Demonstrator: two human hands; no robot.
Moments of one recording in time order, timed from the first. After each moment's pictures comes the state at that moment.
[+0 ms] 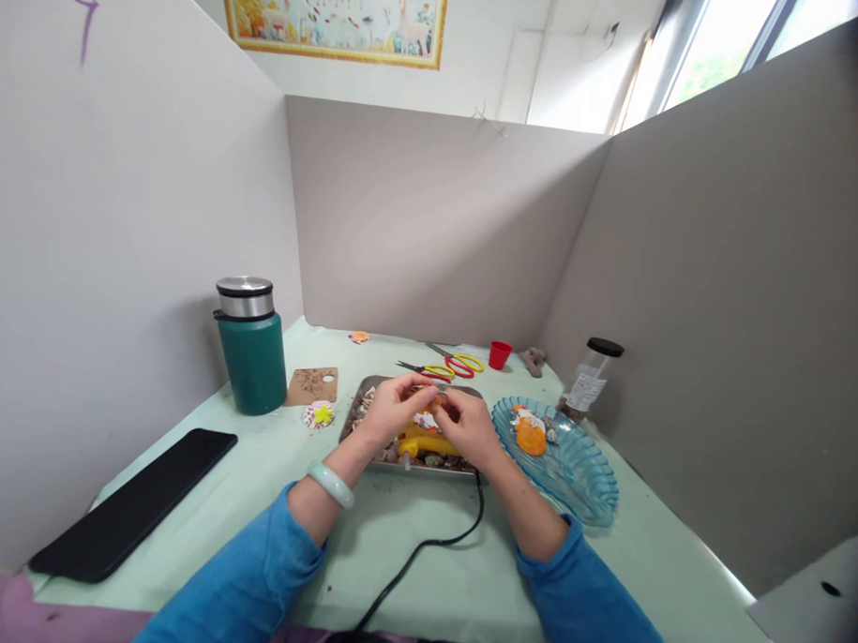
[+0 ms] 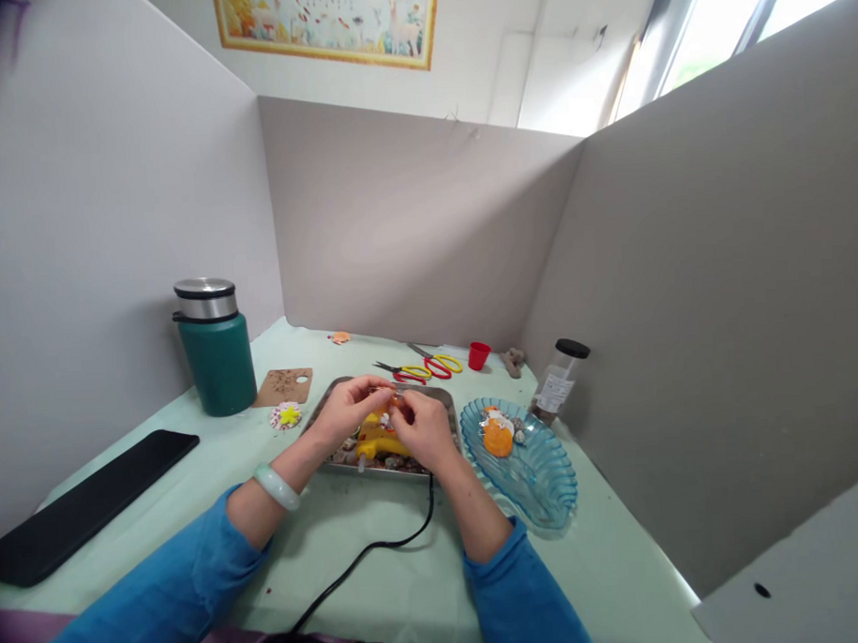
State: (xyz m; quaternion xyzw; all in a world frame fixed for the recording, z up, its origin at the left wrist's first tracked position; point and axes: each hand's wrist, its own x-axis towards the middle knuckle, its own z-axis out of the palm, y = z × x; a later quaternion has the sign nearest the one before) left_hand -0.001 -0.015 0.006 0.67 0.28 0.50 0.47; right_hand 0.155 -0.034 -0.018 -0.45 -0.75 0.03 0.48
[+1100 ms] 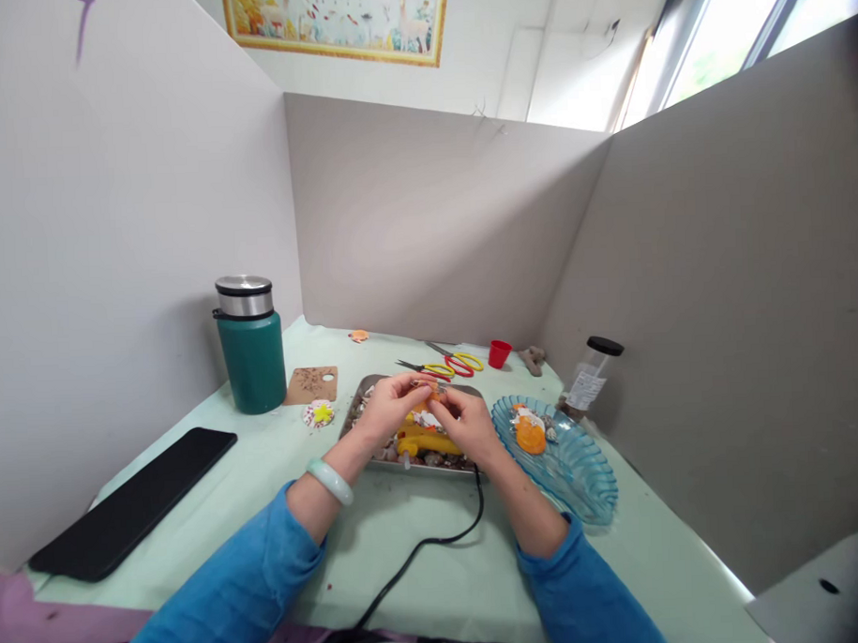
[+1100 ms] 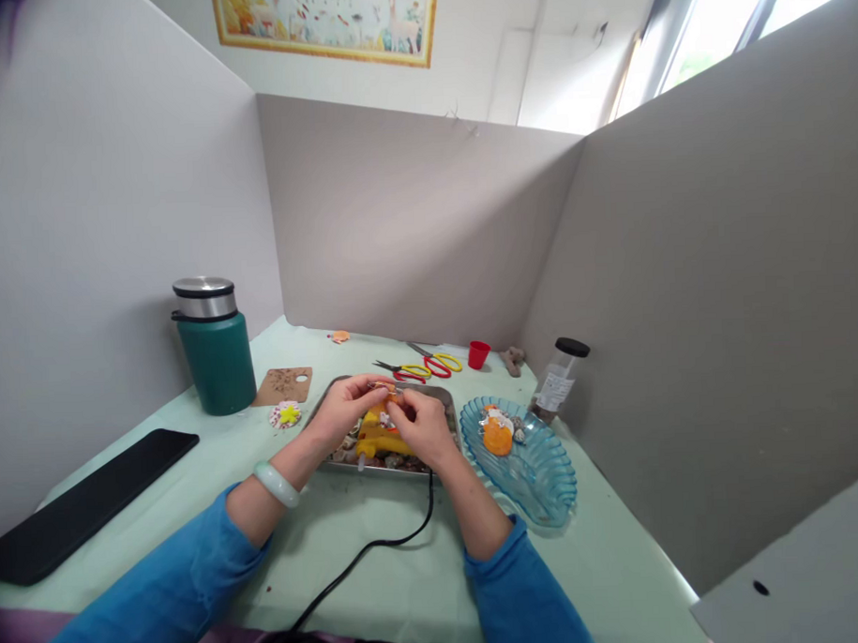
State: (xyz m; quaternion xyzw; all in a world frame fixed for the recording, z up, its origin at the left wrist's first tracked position) left_hand -0.003 -0.011 0.003 0.64 0.27 0.51 0.51; right_hand 0.154 -0.036 -0.017 -0.45 -0.73 0.14 0.49
